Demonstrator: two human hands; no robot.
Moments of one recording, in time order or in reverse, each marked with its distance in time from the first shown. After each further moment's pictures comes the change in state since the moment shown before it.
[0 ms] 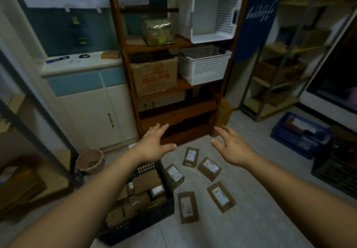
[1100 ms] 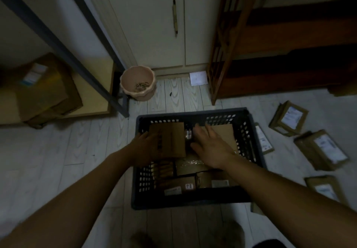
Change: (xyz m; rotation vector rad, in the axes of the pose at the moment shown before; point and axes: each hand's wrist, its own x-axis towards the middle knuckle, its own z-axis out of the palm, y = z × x) left_hand 0.152 -0.557 0.122 0.187 -0.314 -0.481; right_hand 0.300 -0.122 0.589 -0.047 -0.649 -0.278
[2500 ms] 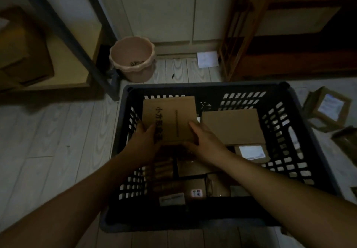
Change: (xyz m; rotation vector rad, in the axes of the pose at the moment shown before) left_hand 0.141 -0.071 0.149 -0.259 0.341 -0.061; right_hand 0.113 0.045 0.138 0.277 0.074 -0.165
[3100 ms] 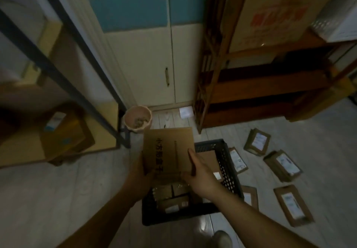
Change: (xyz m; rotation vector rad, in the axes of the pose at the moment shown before) left_hand -0.223 0.188 -0.301 -0.660 0.029 0.058; right_hand -0.204 -0.273 -0.207 0.311 0.124 0.181
